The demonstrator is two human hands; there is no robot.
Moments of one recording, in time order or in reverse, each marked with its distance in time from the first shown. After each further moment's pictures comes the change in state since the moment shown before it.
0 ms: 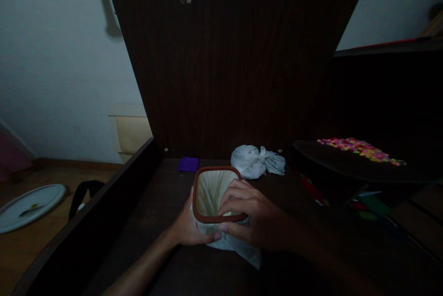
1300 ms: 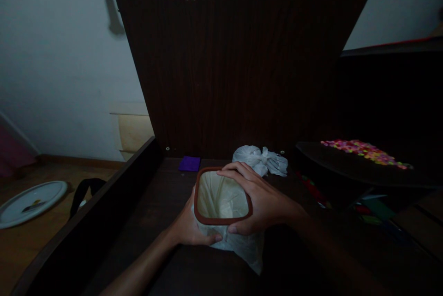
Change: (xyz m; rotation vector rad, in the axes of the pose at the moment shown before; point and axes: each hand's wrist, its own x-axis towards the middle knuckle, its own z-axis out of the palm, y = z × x) left_hand 0.002 0.004 -0.002 -0.100 0.071 0.031; right_hand 0.014 0.027 -0.022 -0.091 -0.147 0.166
